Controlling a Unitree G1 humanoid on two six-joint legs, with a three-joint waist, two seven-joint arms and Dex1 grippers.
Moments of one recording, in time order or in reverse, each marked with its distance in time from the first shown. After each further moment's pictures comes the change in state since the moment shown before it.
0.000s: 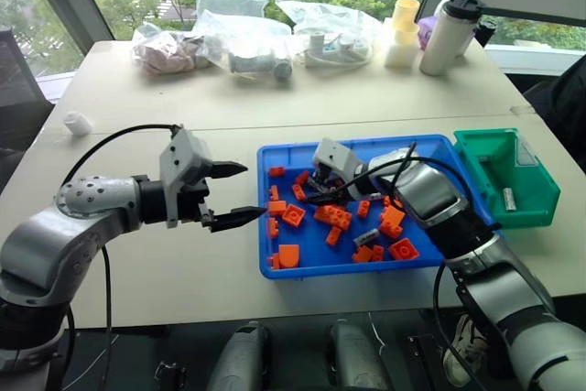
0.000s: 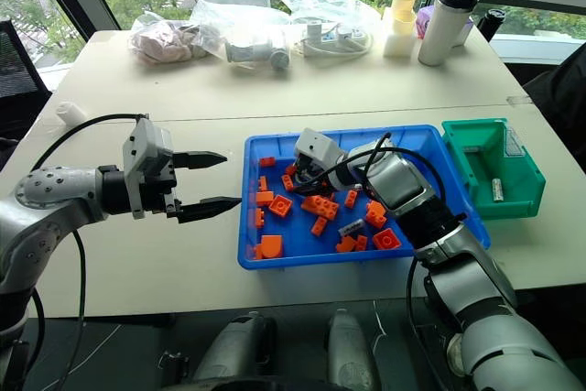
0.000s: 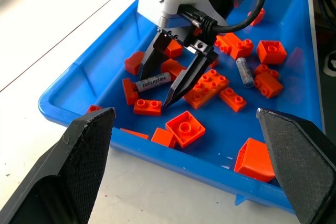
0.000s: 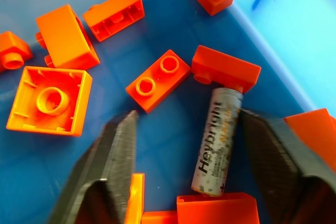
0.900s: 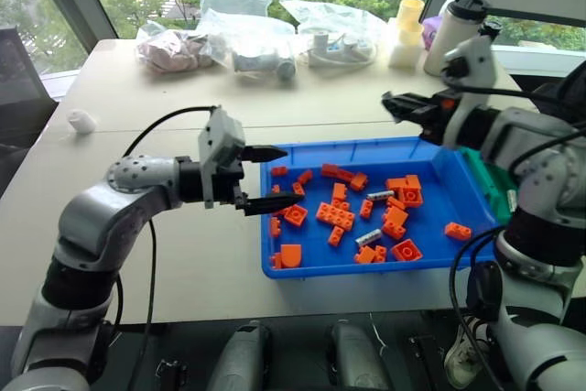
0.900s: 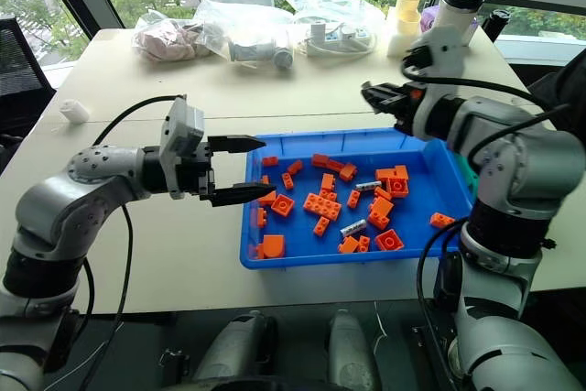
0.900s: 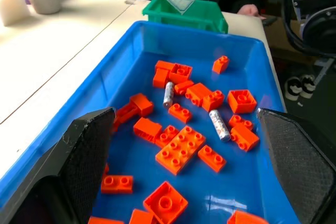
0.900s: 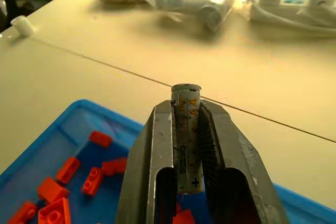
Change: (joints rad) left arm -0.271 -0.211 -0.189 0.171 0.045 -0.081 -0.098; right arm 0.024 -0.059 -0.910 -0.490 0.257 0.622 -0.294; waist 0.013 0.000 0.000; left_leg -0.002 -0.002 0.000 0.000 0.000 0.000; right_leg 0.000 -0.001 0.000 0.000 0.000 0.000
